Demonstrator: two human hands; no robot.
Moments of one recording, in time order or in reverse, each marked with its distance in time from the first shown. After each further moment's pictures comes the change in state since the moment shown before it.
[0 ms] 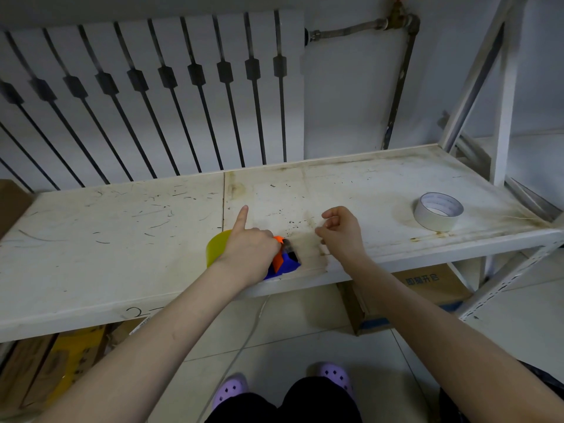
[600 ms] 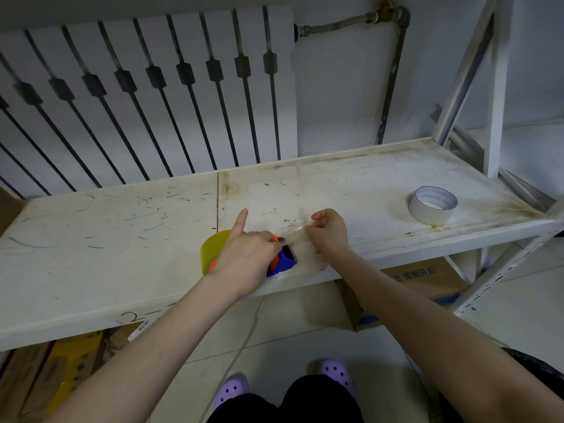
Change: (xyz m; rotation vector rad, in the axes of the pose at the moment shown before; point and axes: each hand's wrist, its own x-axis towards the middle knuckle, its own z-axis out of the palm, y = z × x) left_hand -0.007 0.005 0.007 -0.106 0.132 0.016; right_hand 0.017 0.017 0.019 -0.012 0.029 0.108
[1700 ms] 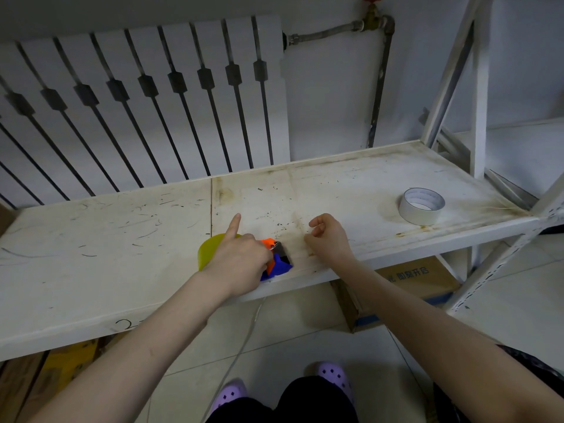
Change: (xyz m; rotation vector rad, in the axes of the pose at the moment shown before) left_hand 0.002 -0.002 -0.010 -0.045 -0.091 0.037; right_hand -0.014 0.000 -0.021 -0.127 -0.071 -0.081
